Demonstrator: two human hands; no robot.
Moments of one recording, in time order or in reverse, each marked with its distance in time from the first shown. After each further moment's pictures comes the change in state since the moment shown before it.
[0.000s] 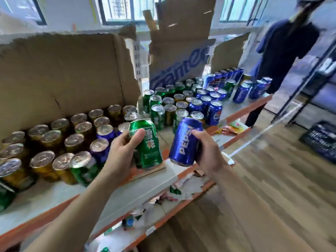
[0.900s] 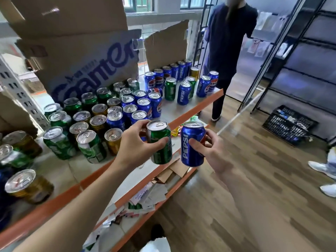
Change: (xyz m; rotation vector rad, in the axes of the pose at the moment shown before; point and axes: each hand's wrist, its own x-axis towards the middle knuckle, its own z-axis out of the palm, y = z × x) left_hand 0.141 -0.084 0.305 0.712 -0.186 0.383; right_hand 0.074 -0.118 -0.306 -0.530 0.289 -0.161
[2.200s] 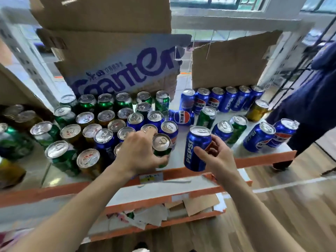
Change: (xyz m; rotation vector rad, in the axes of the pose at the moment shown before) left_hand 0.170 -0.024 0.083 0.798 0.194 -0.198; right_hand 0.300 0.015 -0.027 -0.027 -0.554 -0.038
